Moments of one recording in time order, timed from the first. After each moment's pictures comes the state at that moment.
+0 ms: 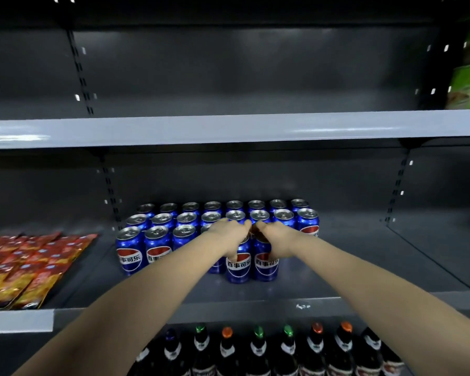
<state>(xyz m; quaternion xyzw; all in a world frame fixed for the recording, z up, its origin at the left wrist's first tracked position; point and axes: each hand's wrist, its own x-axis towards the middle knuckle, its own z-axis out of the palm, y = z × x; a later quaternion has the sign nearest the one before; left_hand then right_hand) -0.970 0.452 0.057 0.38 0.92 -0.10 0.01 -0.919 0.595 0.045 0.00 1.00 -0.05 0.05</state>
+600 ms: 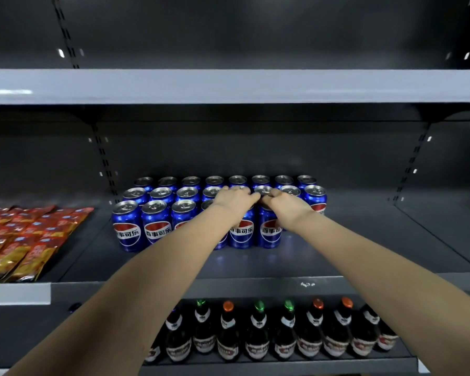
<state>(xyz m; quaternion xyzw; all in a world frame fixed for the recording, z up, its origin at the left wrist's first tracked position) -0.993 0.465 0.050 0.39 0.91 -0.14 -0.08 -0.939 0.602 0.036 0.03 1.00 0.06 -0.02</state>
